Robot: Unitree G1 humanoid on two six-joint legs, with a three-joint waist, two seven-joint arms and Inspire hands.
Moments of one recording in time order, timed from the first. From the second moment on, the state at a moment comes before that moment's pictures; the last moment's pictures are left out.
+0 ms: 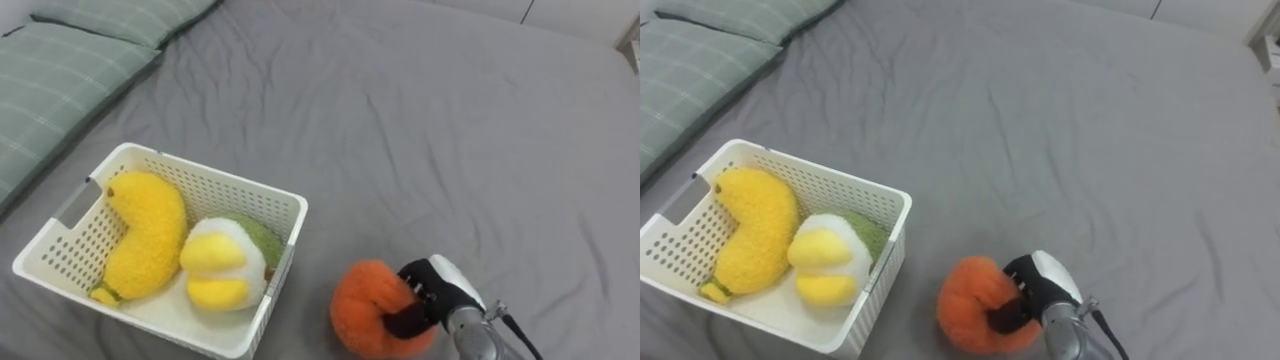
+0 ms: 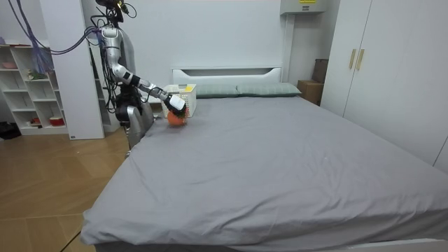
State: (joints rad) left arm 0.25 0.14 0.10 0.92 -0.16 0.10 0.20; right arm 0.02 -0.22 0.22 0.43 -0.46 0.16 -0.01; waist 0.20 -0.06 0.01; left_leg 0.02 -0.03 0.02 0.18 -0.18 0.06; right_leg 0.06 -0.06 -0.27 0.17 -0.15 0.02
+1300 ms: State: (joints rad) left arm 0.18 0.16 0.21 1.01 -0.12 0.09 0.13; right arm -0.15 -0.26 0.19 -0.02 -0.36 0.17 0.07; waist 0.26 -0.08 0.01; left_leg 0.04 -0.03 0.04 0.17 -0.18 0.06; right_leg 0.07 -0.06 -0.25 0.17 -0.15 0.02
